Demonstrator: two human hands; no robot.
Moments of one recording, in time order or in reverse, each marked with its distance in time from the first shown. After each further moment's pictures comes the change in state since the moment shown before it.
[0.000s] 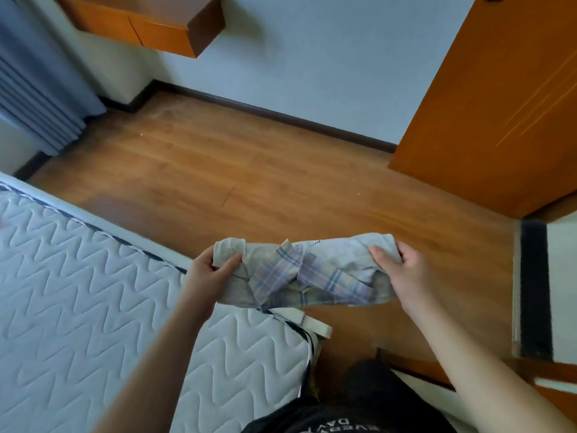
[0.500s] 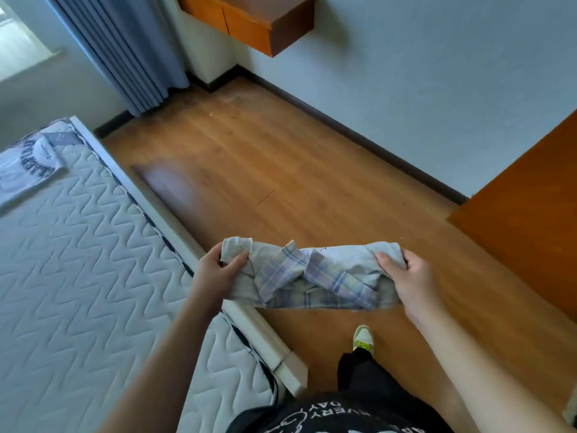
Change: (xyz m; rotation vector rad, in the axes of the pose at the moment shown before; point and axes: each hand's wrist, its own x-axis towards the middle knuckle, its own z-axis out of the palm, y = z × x) left_hand 0.088 0.047 0.081 -0.092 0.329 -0.036; right_hand 0.223 -0.029 -0.008 -0.061 -0.302 0.014
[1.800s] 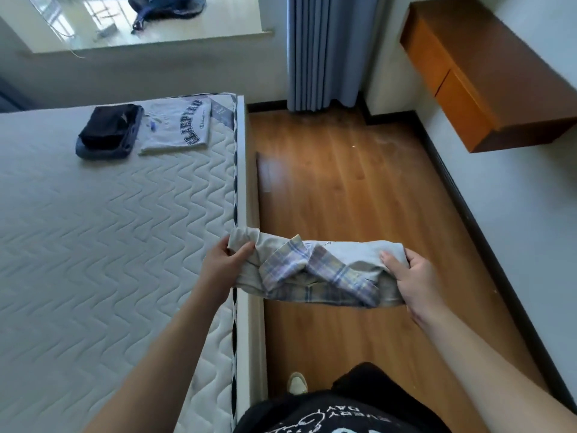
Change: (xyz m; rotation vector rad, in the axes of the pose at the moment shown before) left_hand 0.278 0.057 -0.210 -0.294 0.681 -0.145; right_hand 0.347 -0.184 0.384 -0.184 -0.629 -0.078
